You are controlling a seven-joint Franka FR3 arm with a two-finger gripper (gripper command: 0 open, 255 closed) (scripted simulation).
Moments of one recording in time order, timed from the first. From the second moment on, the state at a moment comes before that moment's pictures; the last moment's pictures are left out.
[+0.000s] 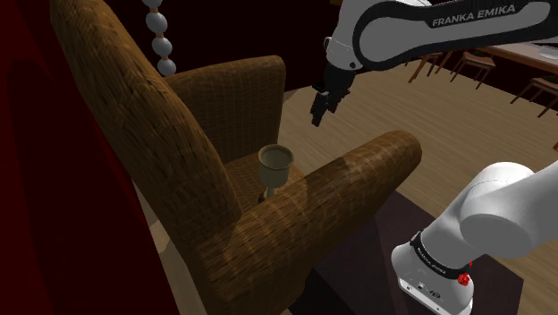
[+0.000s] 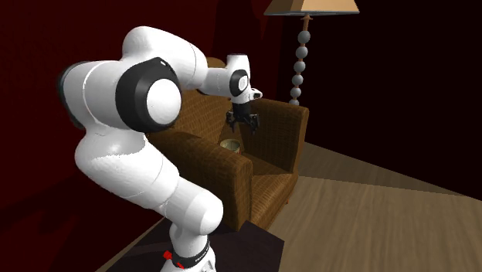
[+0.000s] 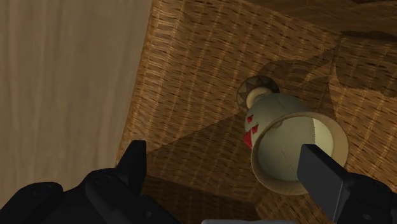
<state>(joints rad) 0.05 -0.44 0.11 -2.41 0.00 2.05 -0.04</state>
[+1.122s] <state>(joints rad) 0.09 0.00 0.17 -2.34 0.03 2.39 0.06</state>
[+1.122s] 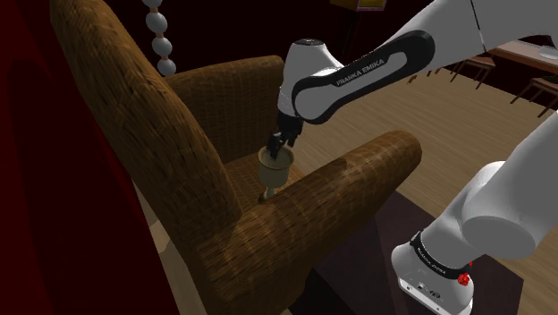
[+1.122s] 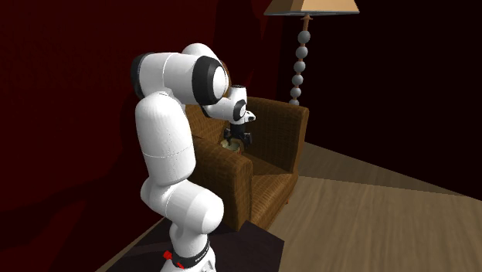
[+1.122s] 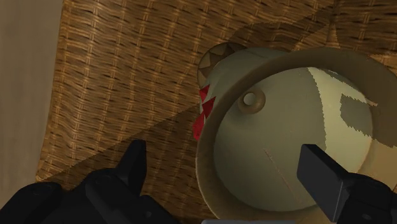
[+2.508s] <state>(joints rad) 0.09 -0.04 0.17 -2.33 0.04 2.34 0.06</state>
